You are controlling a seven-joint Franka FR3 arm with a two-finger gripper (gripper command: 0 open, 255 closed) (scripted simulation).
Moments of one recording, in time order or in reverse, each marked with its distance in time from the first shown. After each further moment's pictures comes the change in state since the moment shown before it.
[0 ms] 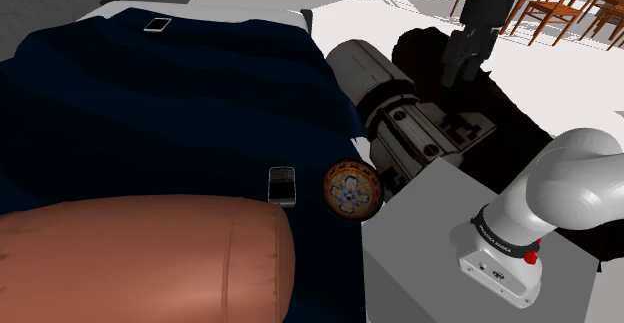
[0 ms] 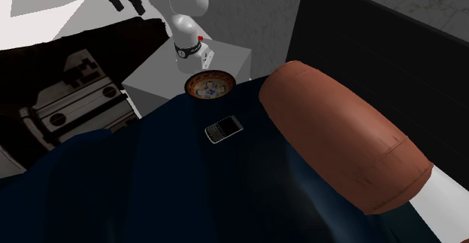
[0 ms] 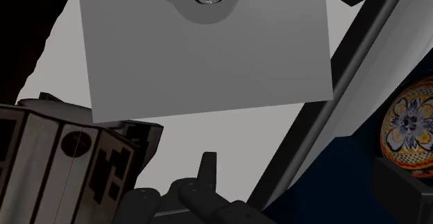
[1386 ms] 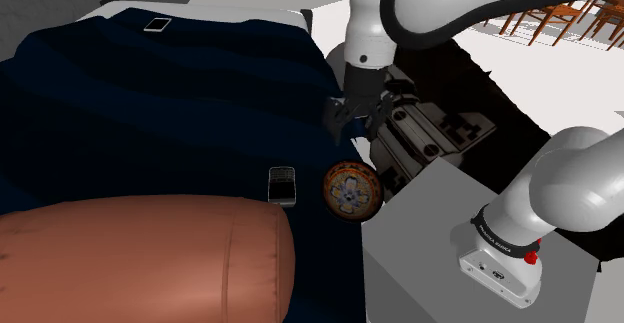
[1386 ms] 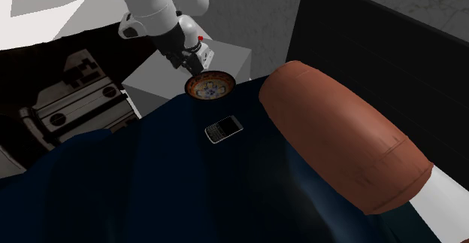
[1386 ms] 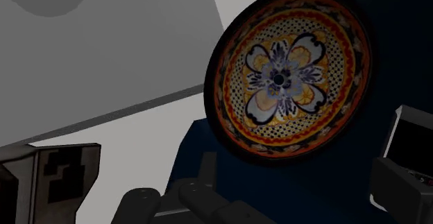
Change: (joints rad) arm 0.072 0.411 0.428 0.041 0.244 0.430 0.535
